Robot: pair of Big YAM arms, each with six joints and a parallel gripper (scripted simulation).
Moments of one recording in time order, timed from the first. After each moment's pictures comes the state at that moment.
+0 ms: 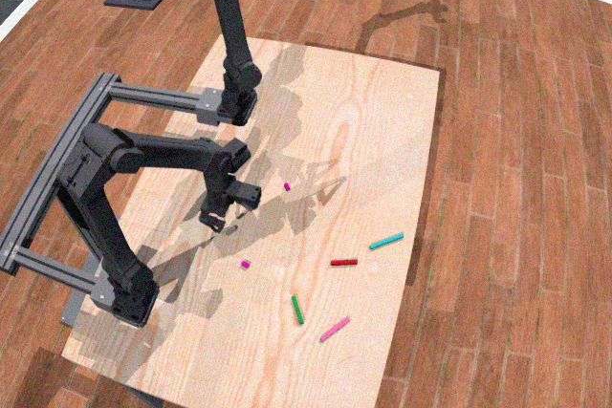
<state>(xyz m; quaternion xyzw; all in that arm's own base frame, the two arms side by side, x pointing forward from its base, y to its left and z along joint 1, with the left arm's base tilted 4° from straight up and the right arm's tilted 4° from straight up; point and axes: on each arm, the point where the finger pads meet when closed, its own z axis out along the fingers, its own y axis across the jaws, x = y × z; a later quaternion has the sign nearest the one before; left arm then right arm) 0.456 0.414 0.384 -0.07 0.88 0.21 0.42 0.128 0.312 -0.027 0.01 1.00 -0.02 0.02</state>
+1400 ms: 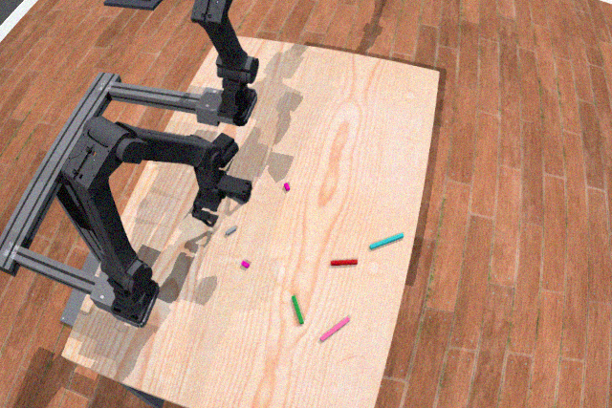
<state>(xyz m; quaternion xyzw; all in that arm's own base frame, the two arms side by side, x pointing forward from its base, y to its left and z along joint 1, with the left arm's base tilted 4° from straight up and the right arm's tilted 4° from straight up) 0.008 0.546 0.489 -0.50 0.52 0.49 0.49 0.099 0.330 -0.043 -0.01 1.00 -0.01 0.03</state>
